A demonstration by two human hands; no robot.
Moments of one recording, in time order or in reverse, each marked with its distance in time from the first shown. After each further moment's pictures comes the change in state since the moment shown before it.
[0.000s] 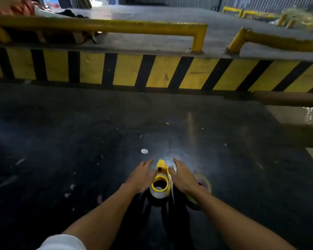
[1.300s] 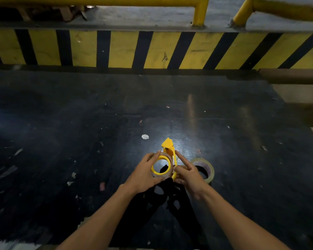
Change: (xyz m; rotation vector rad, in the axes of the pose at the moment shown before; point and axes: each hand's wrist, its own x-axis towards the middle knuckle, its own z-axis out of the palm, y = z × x) left_hand -0.020 -0.020 0.020 -0.104 0.010 0.235; right_hand -0.039 0.021 0.014 1.018 -0.136 0.153
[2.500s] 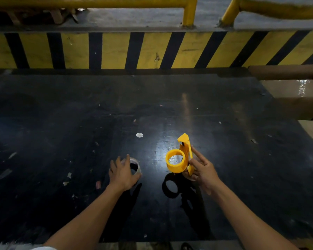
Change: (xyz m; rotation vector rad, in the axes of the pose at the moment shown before) left_hand -0.013 -0.038 -0.004 0.368 0.031 -0.541; right_hand -0.034 -0.015 -0.042 0.129 0.219 -0.012
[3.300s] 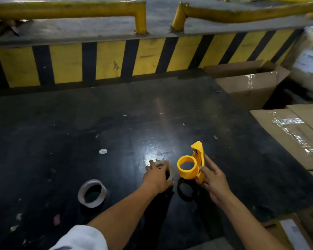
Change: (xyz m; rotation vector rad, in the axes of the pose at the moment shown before) left_hand -0.008 0.215 0.068 0.159 -0.318 0.434; right_hand -0.026 -0.016 -0.123 0.104 0.409 -0.076
